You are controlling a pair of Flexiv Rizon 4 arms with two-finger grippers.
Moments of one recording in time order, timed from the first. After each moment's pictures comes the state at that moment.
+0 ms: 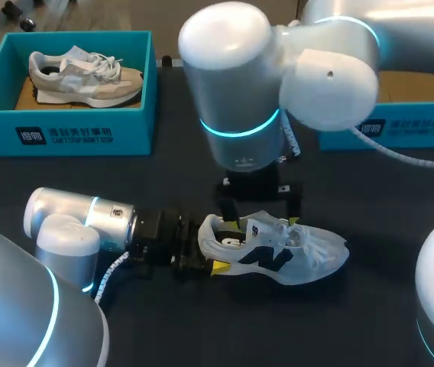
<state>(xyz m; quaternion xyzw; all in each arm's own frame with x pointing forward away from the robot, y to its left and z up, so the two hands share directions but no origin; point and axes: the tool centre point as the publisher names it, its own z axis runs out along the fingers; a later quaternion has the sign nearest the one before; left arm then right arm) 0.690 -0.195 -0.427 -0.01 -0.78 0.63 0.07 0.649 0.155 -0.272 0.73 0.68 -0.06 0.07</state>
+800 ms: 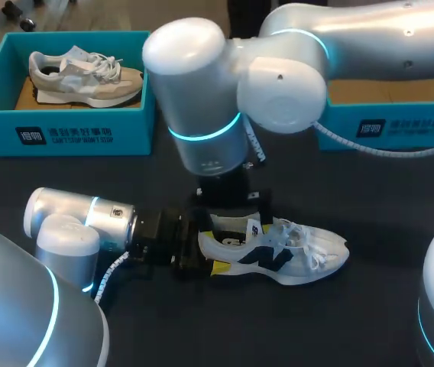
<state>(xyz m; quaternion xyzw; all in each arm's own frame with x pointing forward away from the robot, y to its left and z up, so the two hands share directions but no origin) 0.690 -0.195 -0.426 -0.01 -0.78 0.63 0.07 0.653 0.197 -0.306 0.71 0.69 -0.09 0.05</state>
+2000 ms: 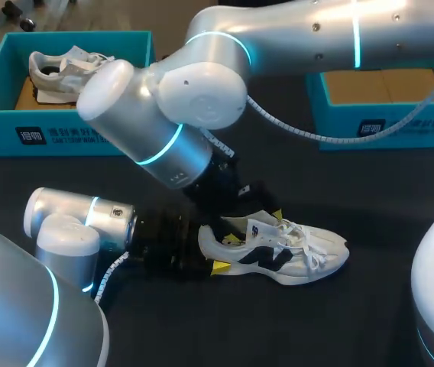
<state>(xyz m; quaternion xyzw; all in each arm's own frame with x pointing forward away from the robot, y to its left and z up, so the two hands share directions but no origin) 0.690 -0.195 -0.426 -0.01 -0.78 0.63 0.07 0.675 0.151 -0.322 0.66 0.68 -0.26 0.19</state>
